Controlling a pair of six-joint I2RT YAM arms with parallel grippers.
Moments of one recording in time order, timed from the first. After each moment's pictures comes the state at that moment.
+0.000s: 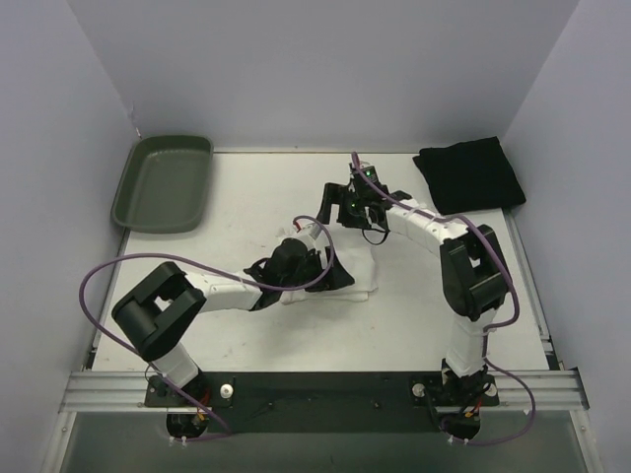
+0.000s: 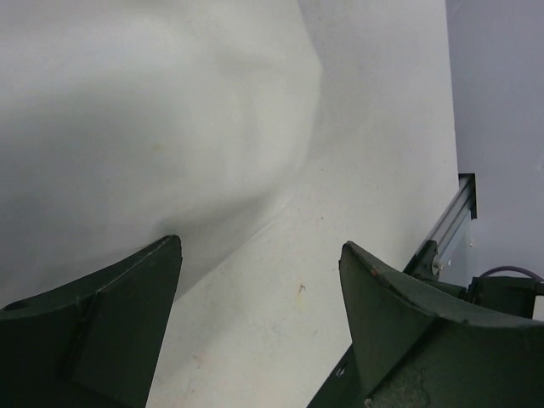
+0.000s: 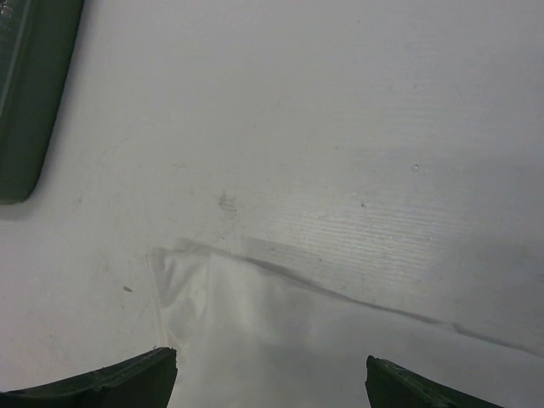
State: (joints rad) left arm -0.83 1.64 0.73 0.43 0.20 -0.89; right arm 0.48 1.88 1.34 -0.24 -0.14 0.49
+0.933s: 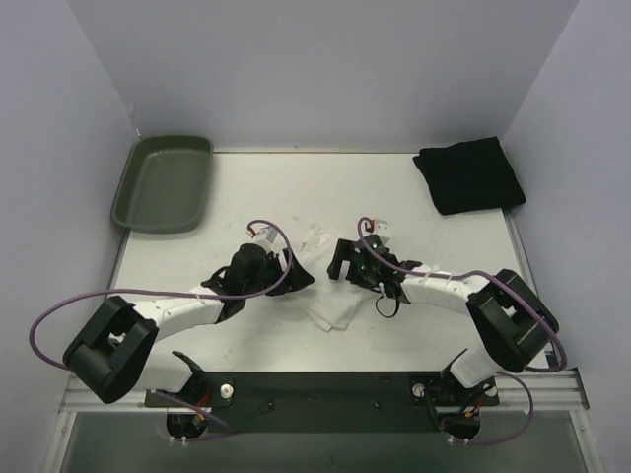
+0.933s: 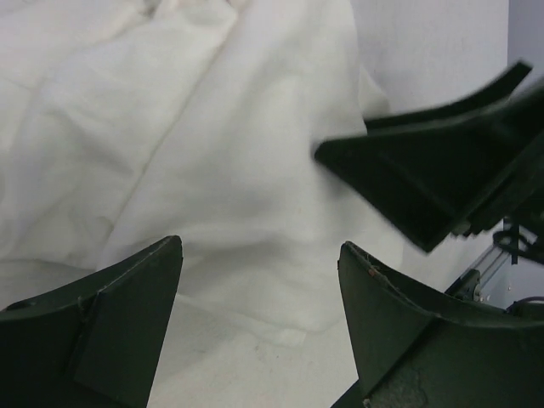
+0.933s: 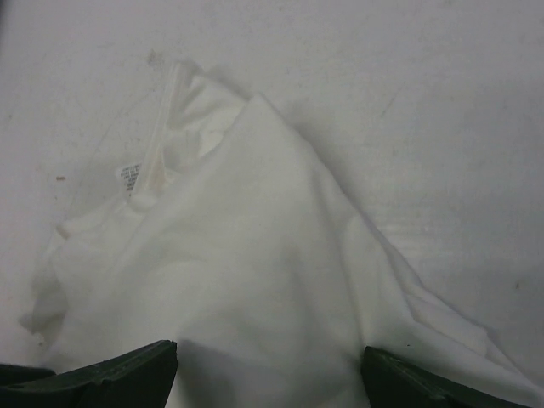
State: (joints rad) left arm -0.66 1.37 0.49 0.32 0.15 -0.84; right arm 0.66 1.54 0.67 0.11 0.12 0.69
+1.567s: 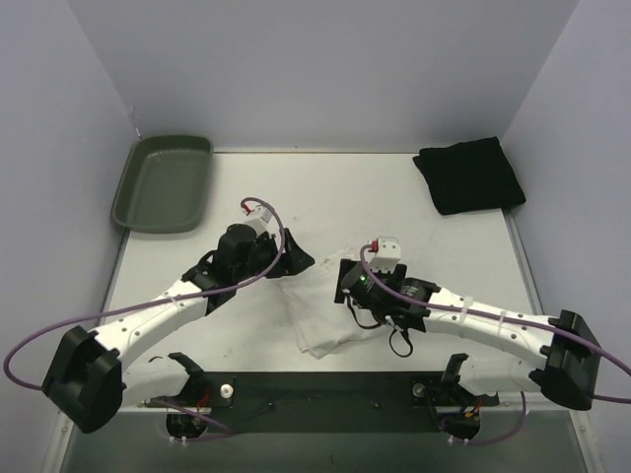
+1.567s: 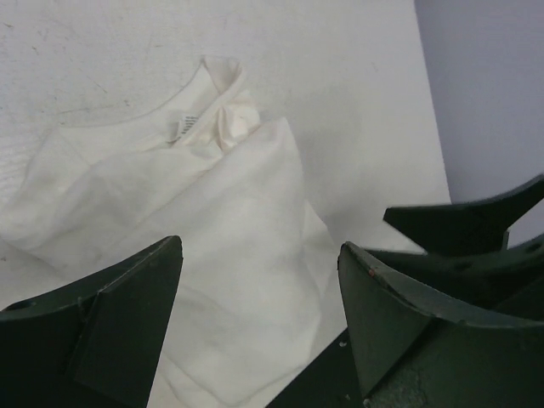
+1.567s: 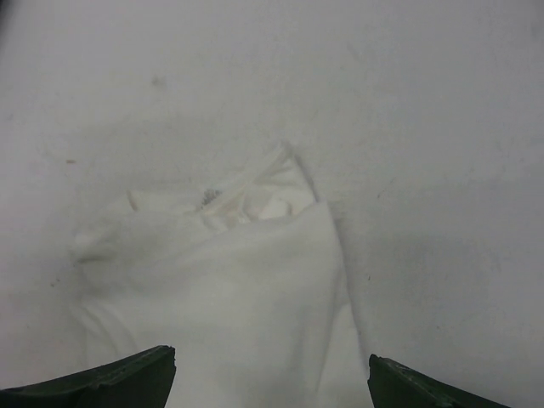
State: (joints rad) left arm -0.63 1.20 0.70 0.03 0.17 -0.75; right arm 1.06 1.21 0.75 -0.55 0.62 0.95
